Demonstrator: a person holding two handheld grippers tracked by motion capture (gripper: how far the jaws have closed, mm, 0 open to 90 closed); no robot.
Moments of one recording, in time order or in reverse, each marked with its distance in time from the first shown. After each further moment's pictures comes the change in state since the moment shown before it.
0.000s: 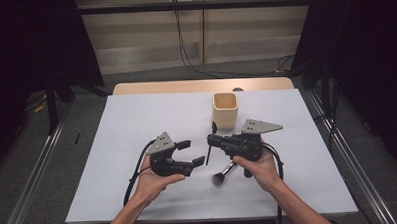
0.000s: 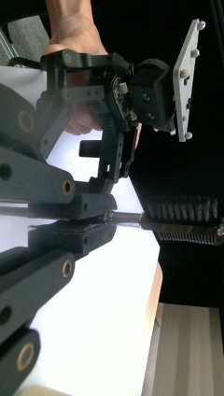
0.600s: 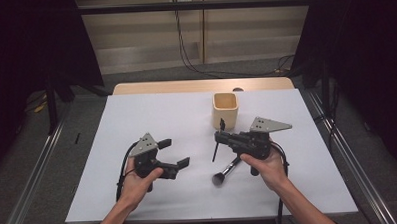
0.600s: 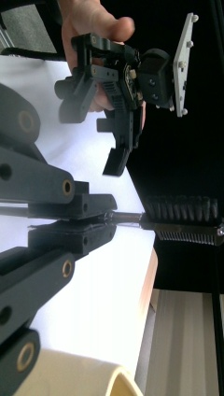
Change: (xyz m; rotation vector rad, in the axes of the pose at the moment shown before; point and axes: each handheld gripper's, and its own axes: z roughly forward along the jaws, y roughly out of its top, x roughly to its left) left arm 0.014 -0.006 -0.038 -0.010 0.091 -0.024; right arm -0.007 0.004 -0.017 -0.016 -0.043 -0.010
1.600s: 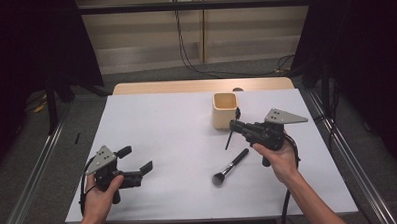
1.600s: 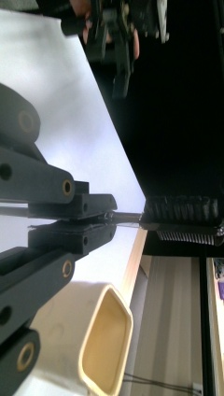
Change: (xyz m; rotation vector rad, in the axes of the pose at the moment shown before) left arm 0.023 -0.027 -0.087 -0.071 0.224 -0.035; right arm -0.027 0.012 -0.023 -0.031 -0.116 -0.018
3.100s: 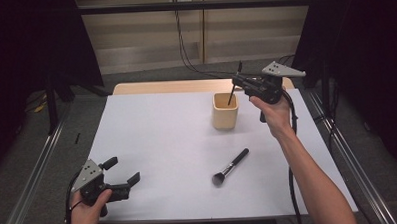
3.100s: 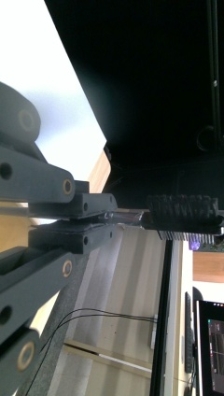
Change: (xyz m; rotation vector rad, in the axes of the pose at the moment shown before) left arm 0.003 -0.021 -0.031 0.021 0.066 0.024; right arm -0.061 0.080 0.042 -0.061 -0.169 -0.059
